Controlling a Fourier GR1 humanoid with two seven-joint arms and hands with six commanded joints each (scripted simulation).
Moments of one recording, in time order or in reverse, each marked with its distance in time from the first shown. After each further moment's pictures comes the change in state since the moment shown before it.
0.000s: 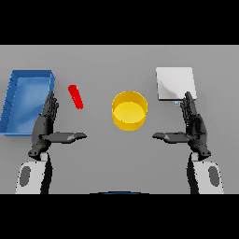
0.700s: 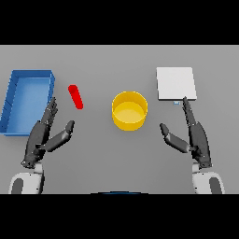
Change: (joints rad) left arm 0.123 0.094 -0.109 -0.214 -0.114 -0.042 0.065; right arm 0.115 -0.083 0.121 -0.135 0.248 -0.039 -0.109
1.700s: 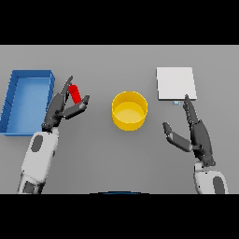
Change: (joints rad) left arm -0.472 -0.011 0.095 0.631 -0.057 0.024 -0.091; right arm -0.009 -0.003 -0.023 -0.015 -0.081 0.050 -0.004
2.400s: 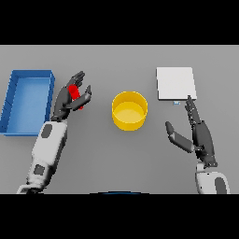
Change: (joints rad) left arm -0.192 -0.062 0.124 0.330 0.059 0.053 -0.207; right arm 0.011 -0.005 -0.009 -0.014 -0.009 0.000 0.018
